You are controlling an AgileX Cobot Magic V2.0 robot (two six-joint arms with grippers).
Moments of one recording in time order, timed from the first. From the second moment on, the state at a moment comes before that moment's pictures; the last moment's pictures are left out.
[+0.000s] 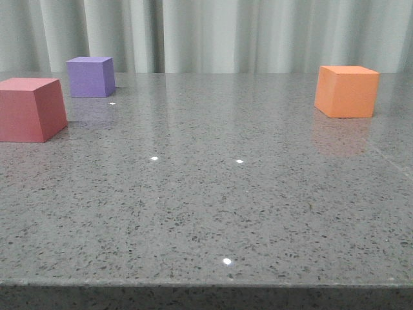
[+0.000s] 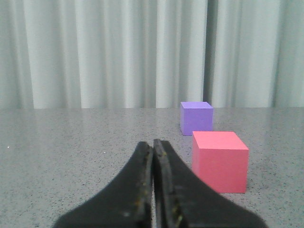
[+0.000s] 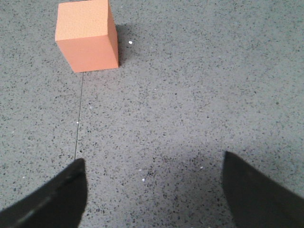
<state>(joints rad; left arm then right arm) -0.07 0.00 0.00 0.07 -0.06 -0.09 0.01 0.86 -0.79 0.00 0.68 0.13</state>
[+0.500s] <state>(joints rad) -0.07 0.00 0.00 0.07 -0.06 -0.09 0.10 1.12 -1.04 0.03 0.68 0.11</state>
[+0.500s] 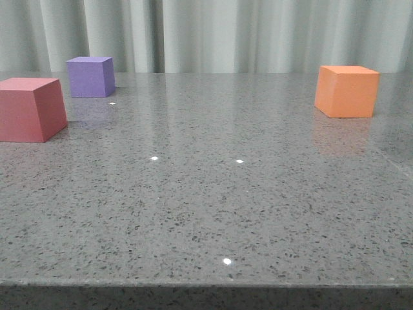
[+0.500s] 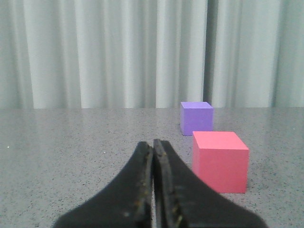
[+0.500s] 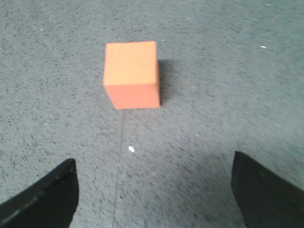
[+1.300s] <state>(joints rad) -0.07 0.00 0.00 0.07 -0.06 -0.09 0.13 1.70 -1.51 0.04 0.83 0.06</state>
